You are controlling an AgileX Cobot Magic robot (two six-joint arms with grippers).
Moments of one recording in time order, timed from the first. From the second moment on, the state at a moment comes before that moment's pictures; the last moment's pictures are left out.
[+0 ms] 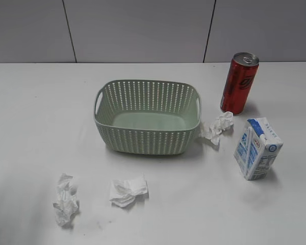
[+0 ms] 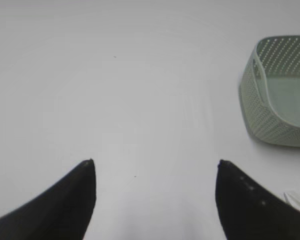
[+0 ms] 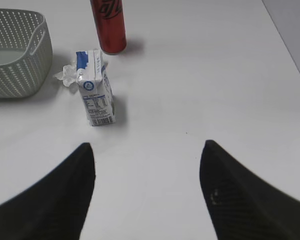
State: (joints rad) left arm -0.16 0.94 -0.72 -0.18 0.65 0.05; right arm 0.03 -0.01 -0.50 0.10 1.05 0.00
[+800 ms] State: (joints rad) left arm -0.37 1.84 -1.51 -0.26 1.03 0.04; right arm 0.03 -0.01 -0.50 0.10 1.05 0.00
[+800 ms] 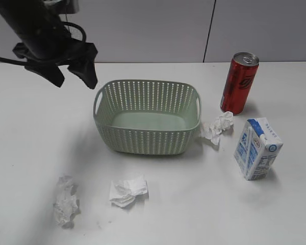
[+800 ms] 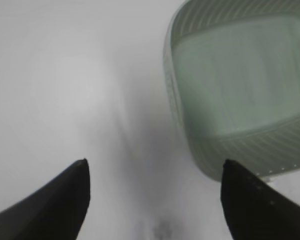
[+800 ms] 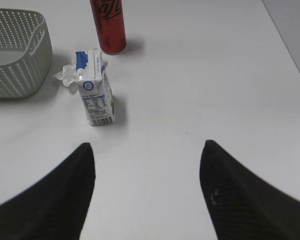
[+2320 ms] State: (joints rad) left arm -0.38 2.15 -1.62 -0.36 0.90 -0.03; right arm 0.03 -0.01 -0.50 0.10 1.05 0.00
